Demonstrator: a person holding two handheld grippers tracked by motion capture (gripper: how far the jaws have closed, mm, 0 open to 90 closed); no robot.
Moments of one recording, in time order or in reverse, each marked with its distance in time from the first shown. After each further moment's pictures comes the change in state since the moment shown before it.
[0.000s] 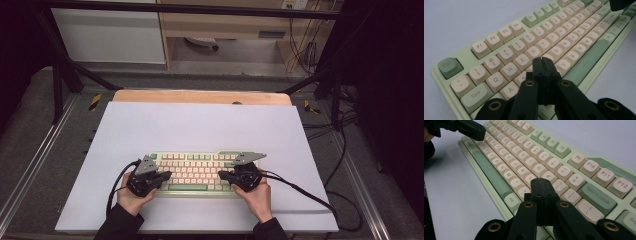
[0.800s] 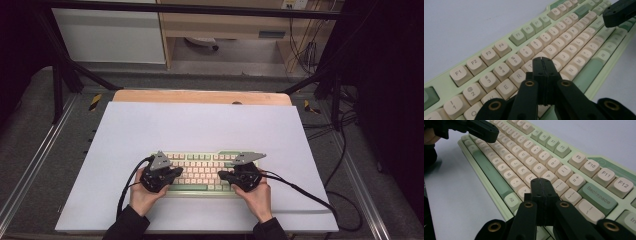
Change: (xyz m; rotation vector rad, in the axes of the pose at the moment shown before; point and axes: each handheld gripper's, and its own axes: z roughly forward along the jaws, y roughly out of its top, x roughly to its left) left arm -0.014 0.025 0.023 -0.002 0.007 0.006; right arm 0.000 0.000 0.000 0.002 0.000 -0.003
